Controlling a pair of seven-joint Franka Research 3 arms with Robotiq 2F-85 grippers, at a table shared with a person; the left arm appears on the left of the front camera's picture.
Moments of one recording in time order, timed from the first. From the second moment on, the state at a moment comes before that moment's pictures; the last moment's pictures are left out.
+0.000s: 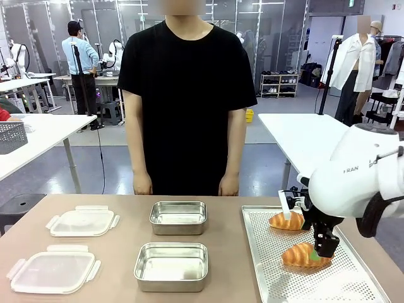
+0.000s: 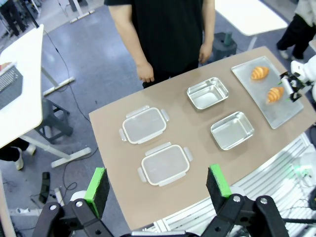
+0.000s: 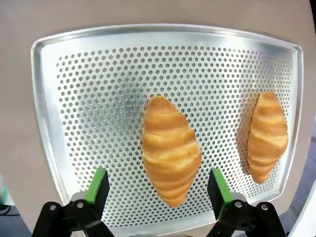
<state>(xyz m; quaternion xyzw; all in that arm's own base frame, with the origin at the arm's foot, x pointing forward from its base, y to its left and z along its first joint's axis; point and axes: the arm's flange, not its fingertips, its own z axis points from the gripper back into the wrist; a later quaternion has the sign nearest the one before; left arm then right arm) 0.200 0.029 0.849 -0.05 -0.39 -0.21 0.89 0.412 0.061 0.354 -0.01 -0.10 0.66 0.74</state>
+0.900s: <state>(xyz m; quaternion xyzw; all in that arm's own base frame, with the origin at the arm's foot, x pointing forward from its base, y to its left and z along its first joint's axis) 0.200 0.029 0.849 -0.05 -0.39 -0.21 0.89 0.448 0.051 0.305 -0.01 -0.08 0.66 0.75</state>
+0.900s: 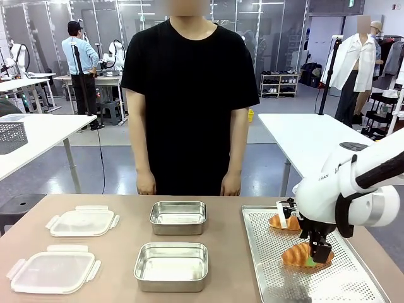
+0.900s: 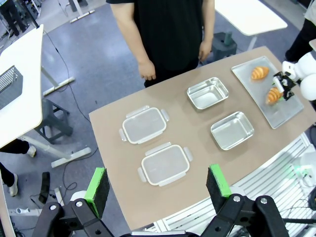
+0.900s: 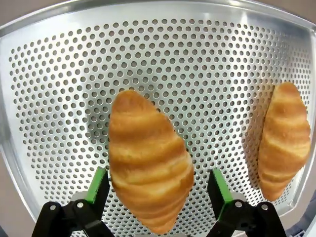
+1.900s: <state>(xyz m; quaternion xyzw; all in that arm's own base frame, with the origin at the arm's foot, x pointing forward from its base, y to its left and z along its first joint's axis) 0.200 0.029 0.849 -0.05 -0.39 -0.21 0.89 0.462 0.051 0.284 0.00 -0.06 0.66 0.75</state>
